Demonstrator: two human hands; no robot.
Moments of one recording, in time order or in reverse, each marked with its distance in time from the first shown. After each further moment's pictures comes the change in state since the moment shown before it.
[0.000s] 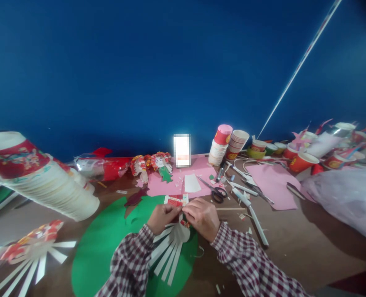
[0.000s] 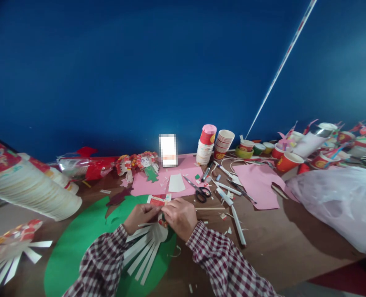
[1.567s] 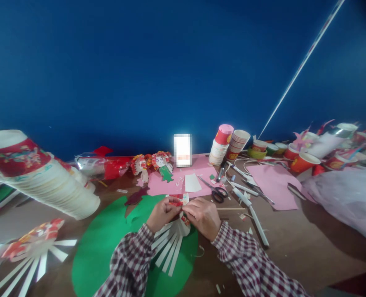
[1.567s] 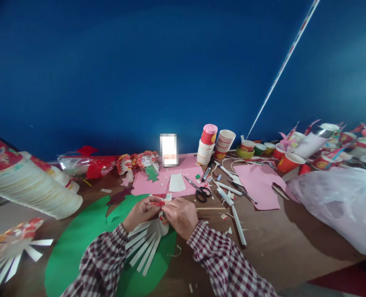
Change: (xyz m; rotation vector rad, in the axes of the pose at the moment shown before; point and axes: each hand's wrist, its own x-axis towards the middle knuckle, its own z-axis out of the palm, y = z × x) left_hand 0.001 0.004 -0.002 -0.089 0.045 0.037; right_hand 0.002 0.000 -0.004 0.004 -0.058 -0.008
